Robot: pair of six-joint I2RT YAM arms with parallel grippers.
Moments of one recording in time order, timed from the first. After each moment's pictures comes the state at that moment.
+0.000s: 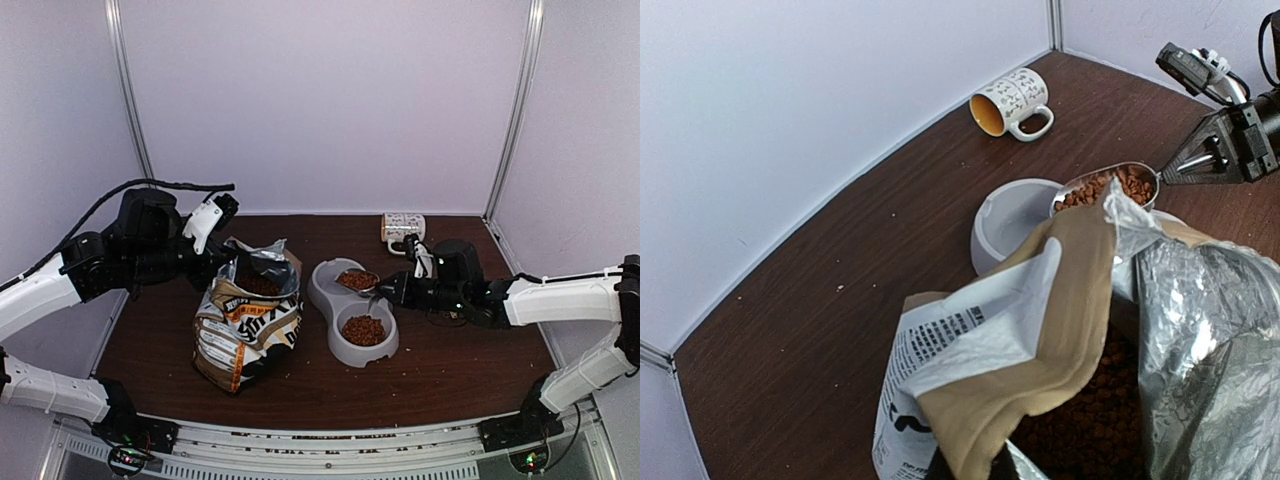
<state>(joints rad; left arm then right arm) -0.80 1.05 1.02 -0.48 -0.12 0.14 0.73 1.36 0.67 0.25 -0.11 0.74</state>
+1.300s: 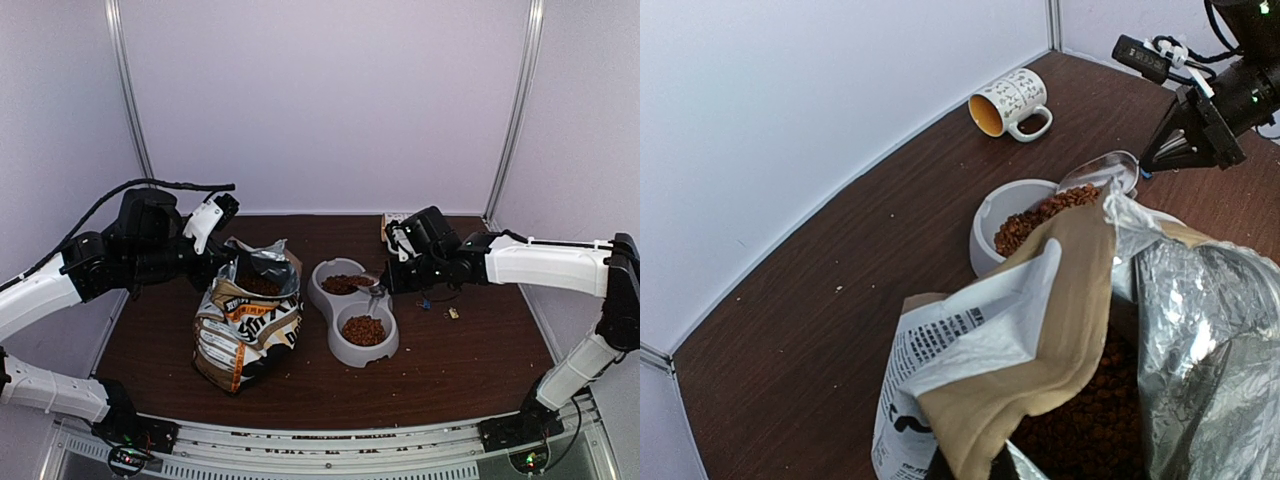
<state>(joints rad) -0.80 1.05 1.02 -0.48 -0.12 0.14 0.73 1.53 1.06 -0.33 0.06 0.47</state>
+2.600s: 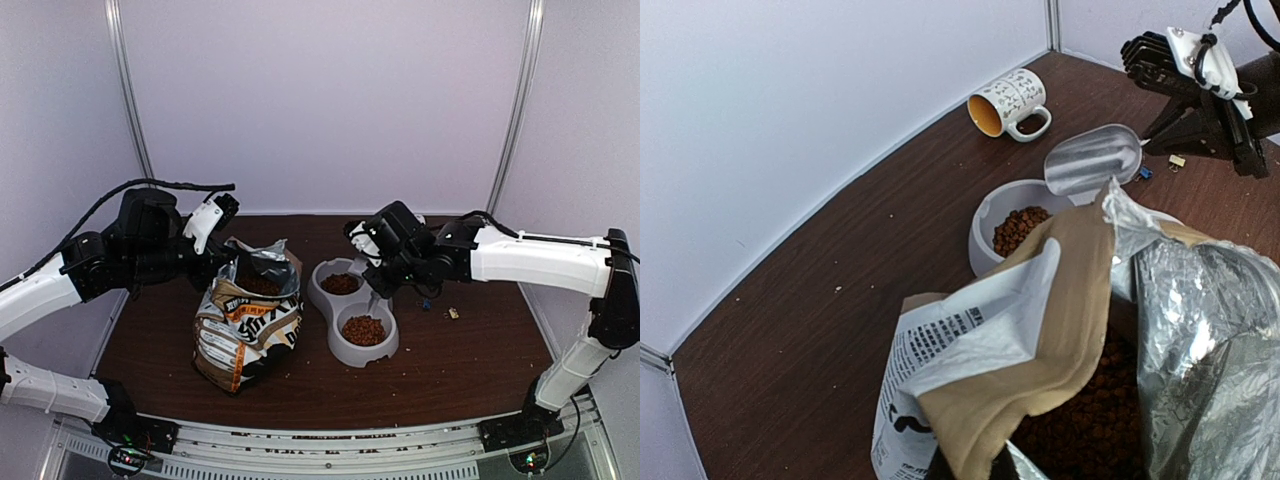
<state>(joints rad) -0.80 1.05 1.02 -0.48 -0.11 0.14 0.94 1.60 1.29 -0.54 0.47 -0.05</state>
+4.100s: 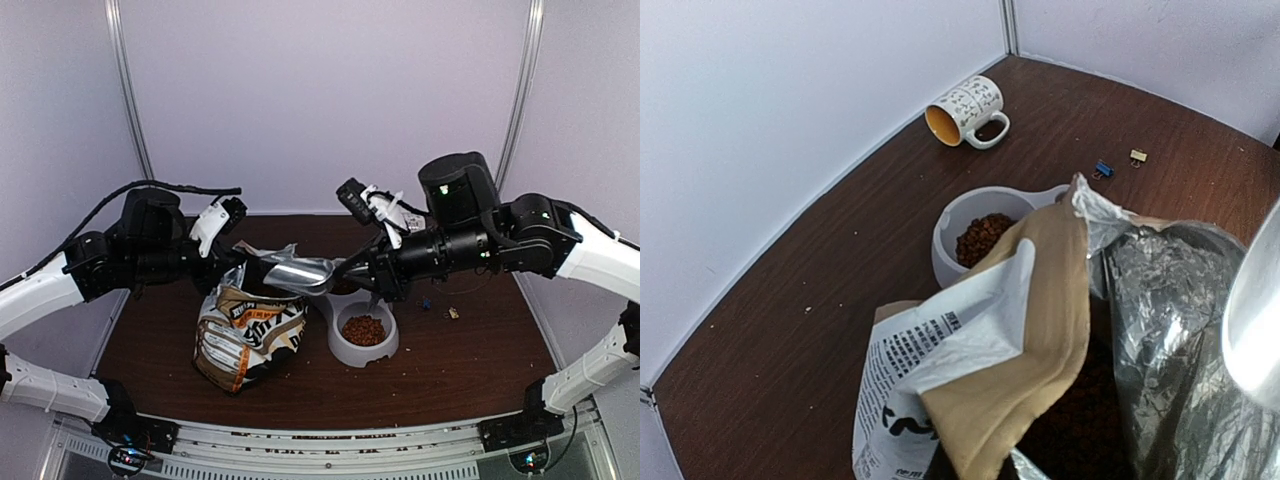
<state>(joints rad) -0.82 1.06 1.02 -0.46 -0.01 0.17 1.15 1.31 1.45 -0.60 -0.09 0.21</state>
